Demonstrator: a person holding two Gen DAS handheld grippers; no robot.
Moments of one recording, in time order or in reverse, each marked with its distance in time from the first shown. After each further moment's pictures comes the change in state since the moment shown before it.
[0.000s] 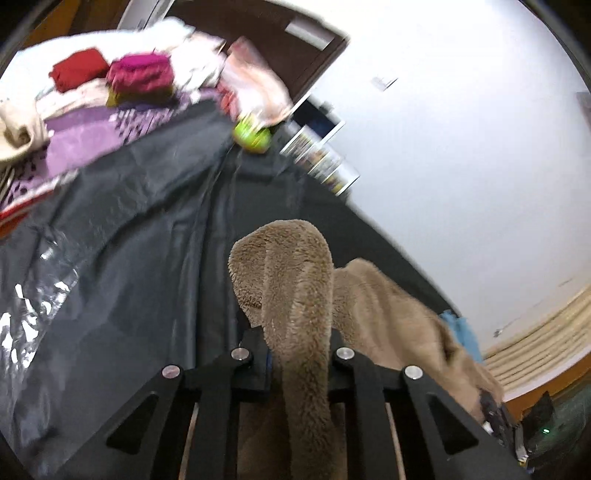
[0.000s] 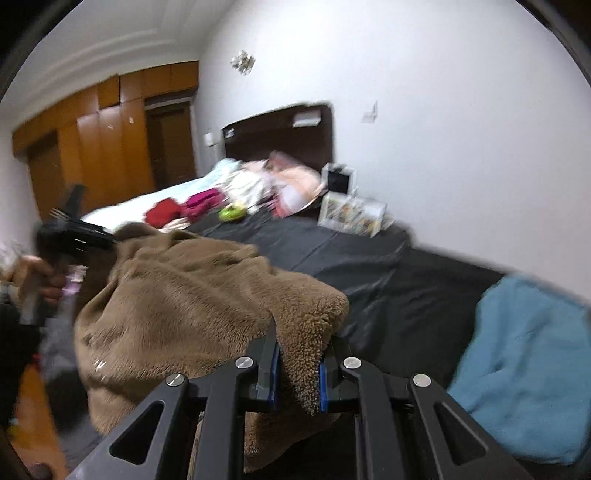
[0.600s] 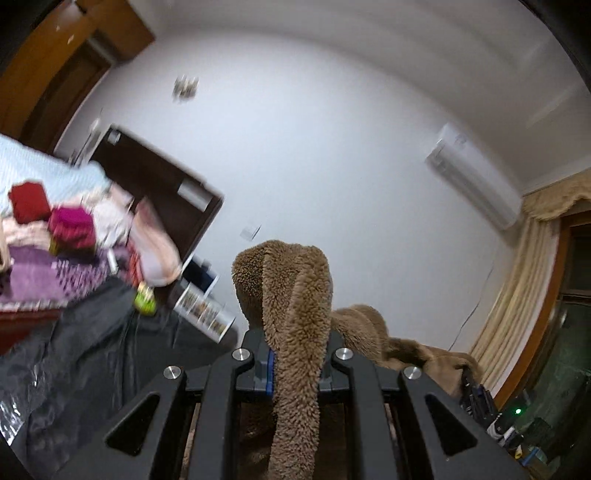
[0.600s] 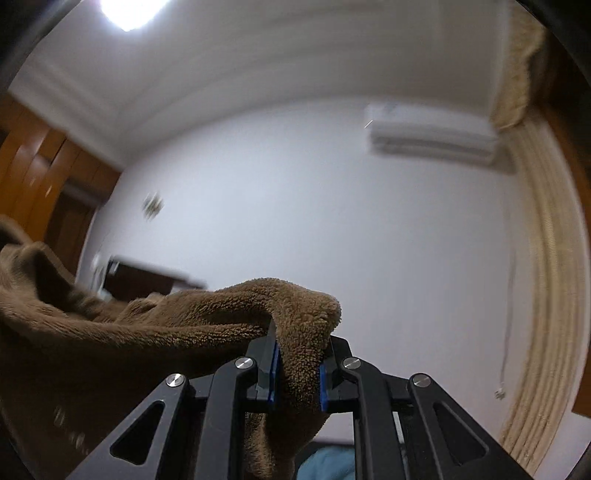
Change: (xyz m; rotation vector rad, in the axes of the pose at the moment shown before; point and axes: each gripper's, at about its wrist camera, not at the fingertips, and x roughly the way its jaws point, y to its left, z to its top) left arm -0.264 -0.114 -0.063 0.190 -0.601 -0.361; right arm -0.229 0.043 0.072 -0.070 -0.696 -0.594
